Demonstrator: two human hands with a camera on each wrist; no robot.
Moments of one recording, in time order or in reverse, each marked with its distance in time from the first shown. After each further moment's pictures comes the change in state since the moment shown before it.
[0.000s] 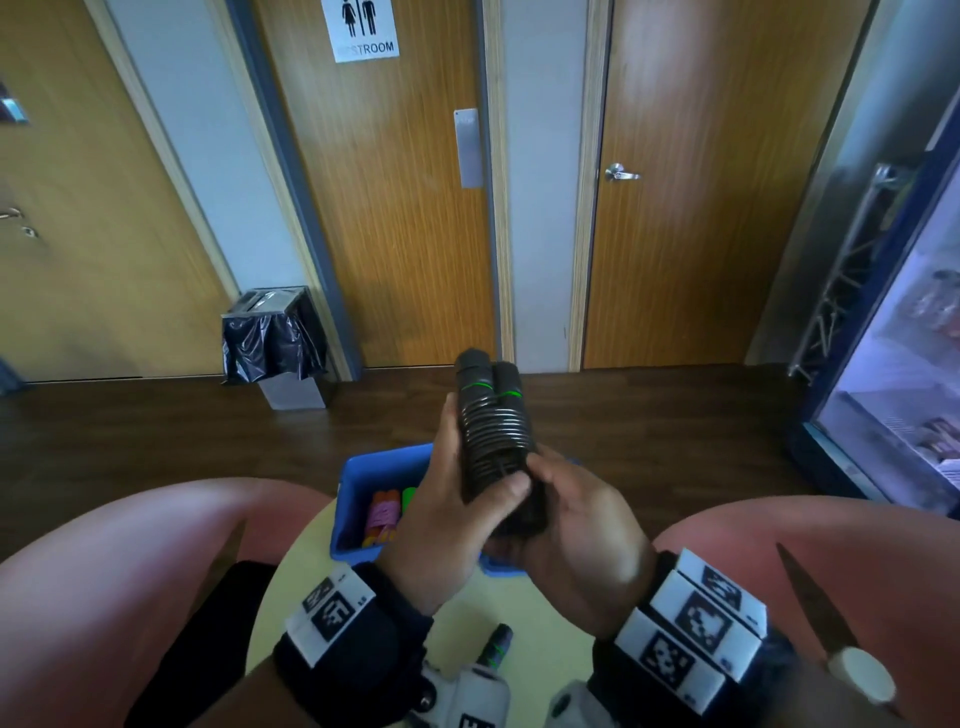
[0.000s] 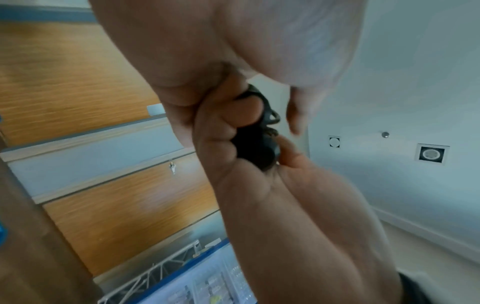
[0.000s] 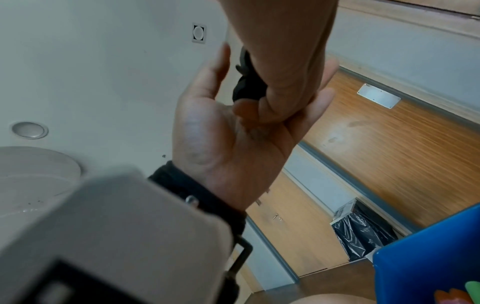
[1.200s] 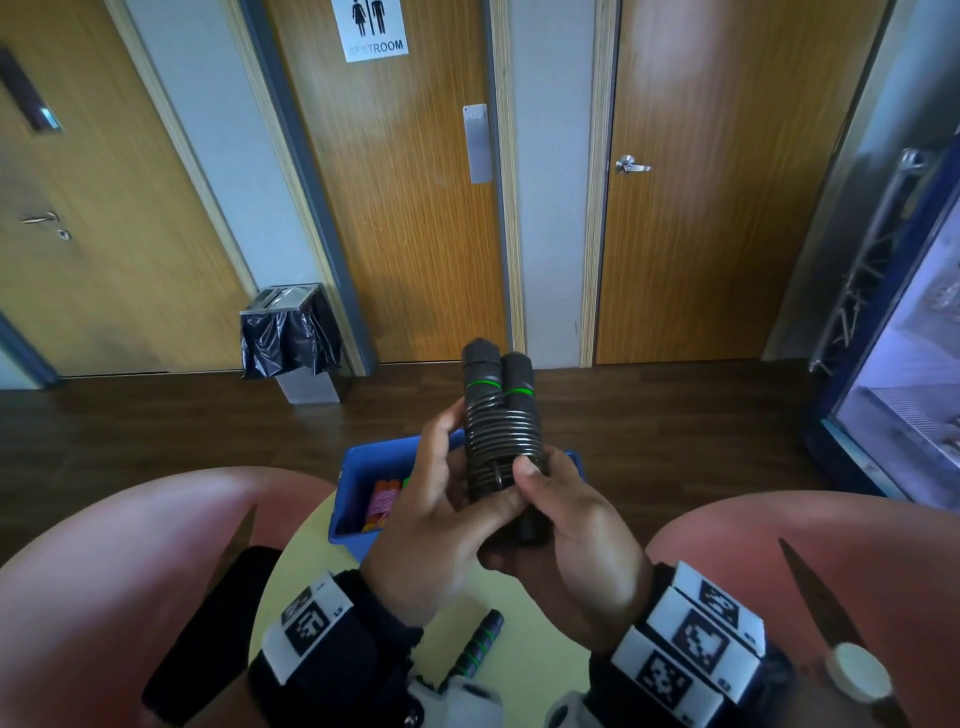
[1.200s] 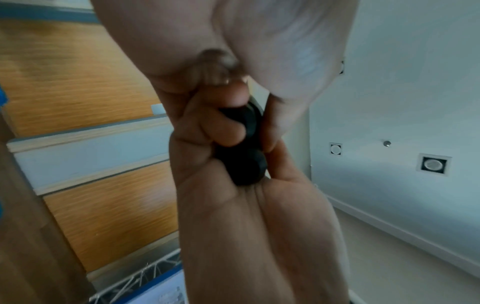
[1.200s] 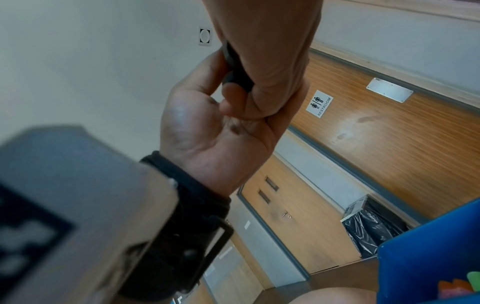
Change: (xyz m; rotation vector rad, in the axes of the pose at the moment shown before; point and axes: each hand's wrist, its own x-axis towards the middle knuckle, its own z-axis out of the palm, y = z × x) left_hand -0.023 0.016 0.034 -0.024 0.030 -0.008; right_hand -0.027 -0.001 -0.018 -0.057 -0.030 -0.121
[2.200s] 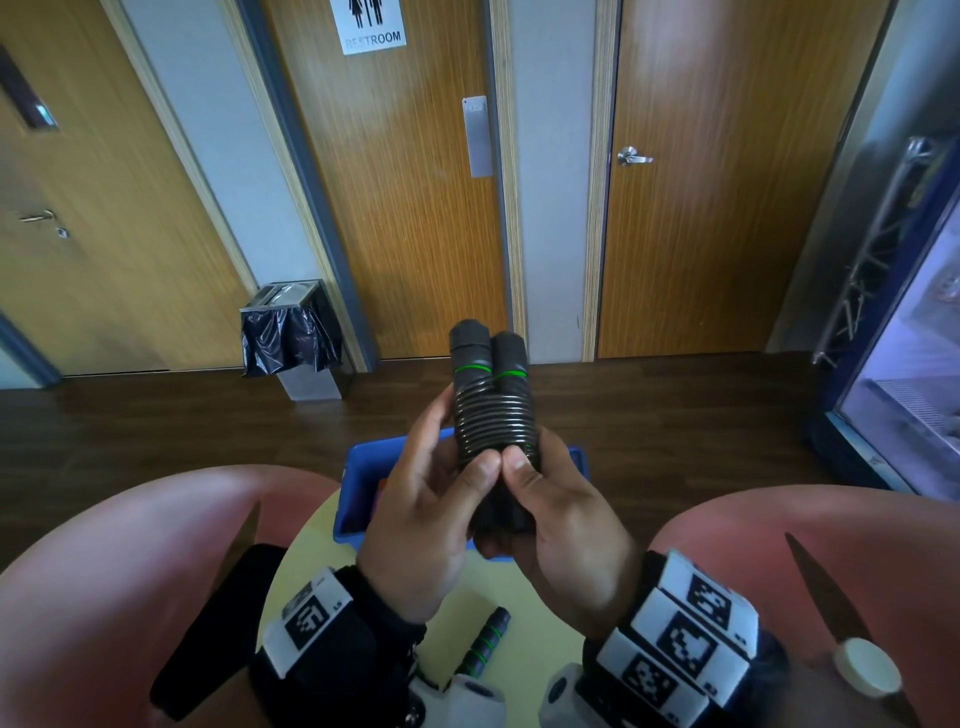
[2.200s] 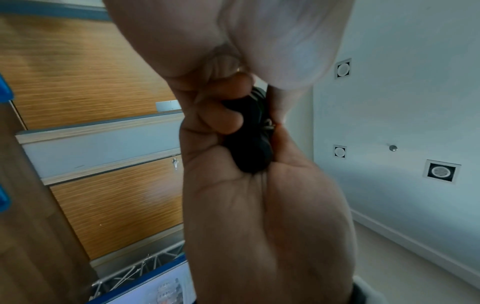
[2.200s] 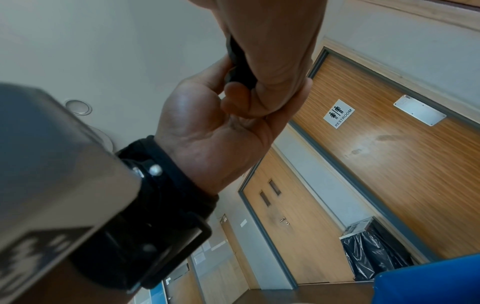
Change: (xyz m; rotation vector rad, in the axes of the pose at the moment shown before) left_hand 0.004 0.000 -0.005 -0.125 0.120 0.073; right_hand 0.011 0.002 0.009 -0.195 -0.066 -0.128
